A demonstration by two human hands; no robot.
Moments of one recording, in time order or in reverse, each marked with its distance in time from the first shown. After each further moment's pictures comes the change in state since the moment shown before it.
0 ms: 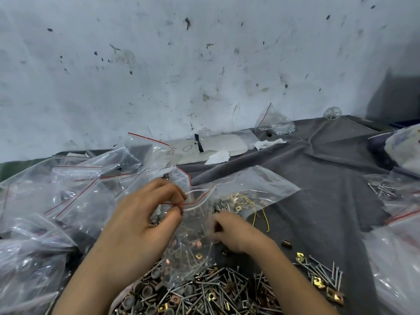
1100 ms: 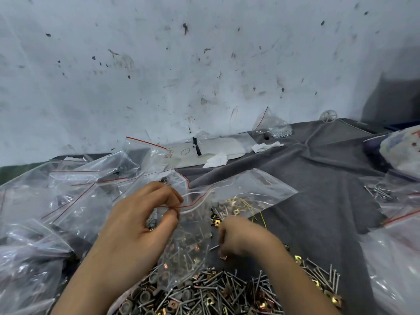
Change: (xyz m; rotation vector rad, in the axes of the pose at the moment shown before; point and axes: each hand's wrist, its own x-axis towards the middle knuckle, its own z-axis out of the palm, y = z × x) left_hand -0.001 0.002 -0.001 -0.012 0.036 0.011; right_hand -0.027 -0.017 -0.030 -0.049 -0.169 0.176
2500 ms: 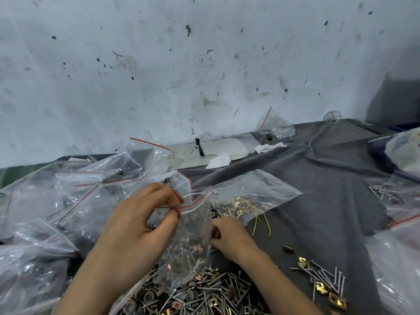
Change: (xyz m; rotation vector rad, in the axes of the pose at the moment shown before) left_hand 0.000 -0.006 -0.003 -0.007 -0.007 -0.014; right_hand 0.049 0.011 0.047 0.161 0.338 -0.124
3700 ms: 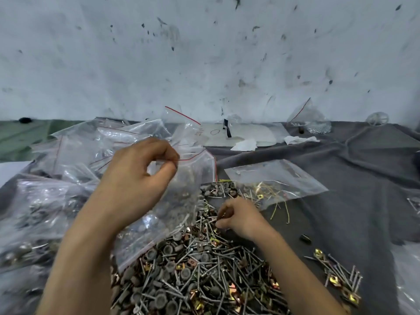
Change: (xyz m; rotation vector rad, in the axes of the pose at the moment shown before) left_hand -0.010 -0.012 -0.027 0.112 0.187 -0.189; right_hand -0.013 -0.025 -0.005 0.130 -0.158 0.064
